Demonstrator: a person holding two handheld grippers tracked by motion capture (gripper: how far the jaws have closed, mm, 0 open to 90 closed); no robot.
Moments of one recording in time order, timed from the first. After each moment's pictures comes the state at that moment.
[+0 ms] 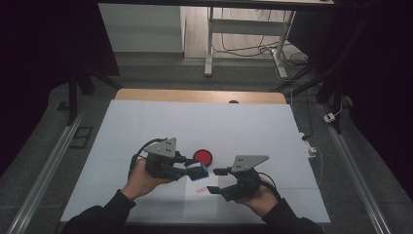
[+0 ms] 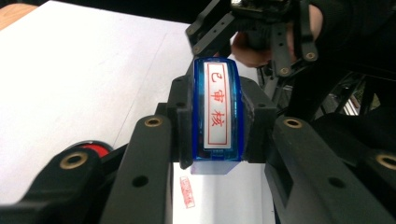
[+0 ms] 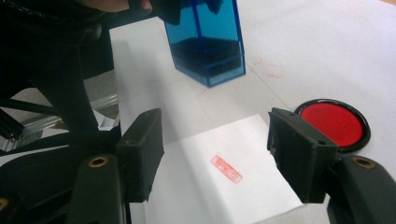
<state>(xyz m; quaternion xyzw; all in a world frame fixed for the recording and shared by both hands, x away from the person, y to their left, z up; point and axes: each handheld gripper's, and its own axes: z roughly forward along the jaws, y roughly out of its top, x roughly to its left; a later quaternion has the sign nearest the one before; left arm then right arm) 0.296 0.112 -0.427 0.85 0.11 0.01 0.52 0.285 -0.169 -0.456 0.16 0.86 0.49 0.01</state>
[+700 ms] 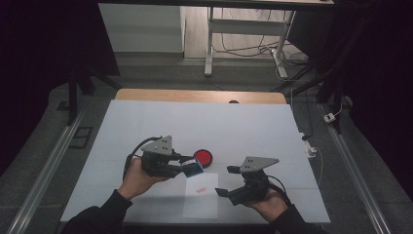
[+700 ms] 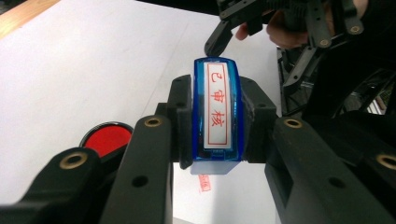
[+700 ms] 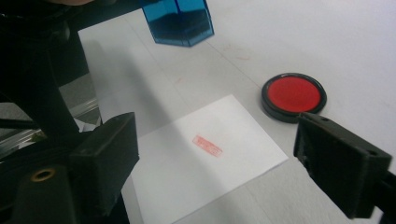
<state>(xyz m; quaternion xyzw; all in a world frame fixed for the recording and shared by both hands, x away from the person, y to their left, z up) 0.296 0.122 -0.425 0.86 0.14 0.03 0.50 0.276 -0.188 -0.451 0.22 0.85 0.47 0.04</state>
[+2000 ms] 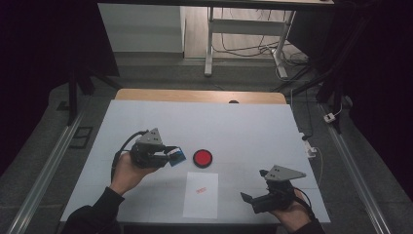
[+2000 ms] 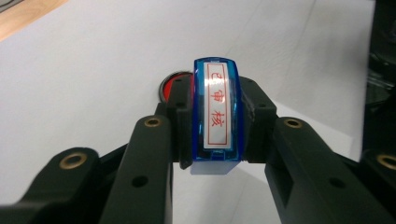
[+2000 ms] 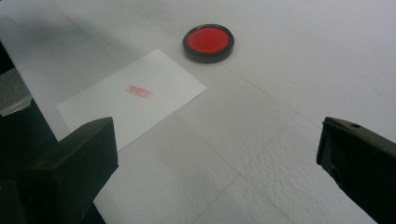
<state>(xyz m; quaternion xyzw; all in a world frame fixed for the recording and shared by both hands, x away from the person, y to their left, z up) 0.315 0.154 -0.438 0.86 0.26 0.09 0.43 0.254 -0.248 -0.456 0.31 0.84 0.42 0.14</state>
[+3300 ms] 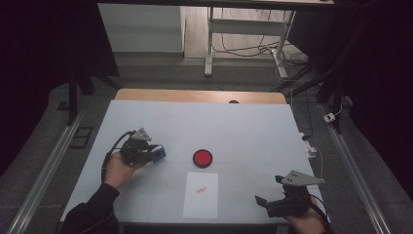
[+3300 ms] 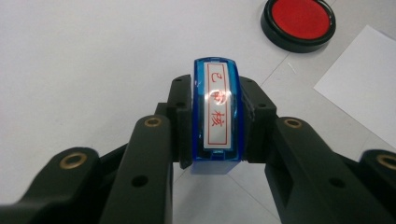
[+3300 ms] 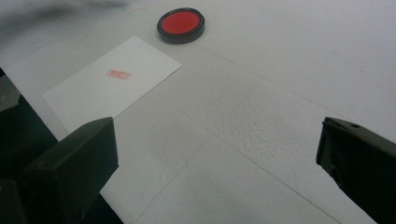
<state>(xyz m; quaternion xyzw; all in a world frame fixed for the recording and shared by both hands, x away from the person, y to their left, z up) 0.348 0.197 -0.493 0.86 0.36 0.11 0.34 0.241 -0.285 -0.456 0.36 0.83 0.41 0.14</state>
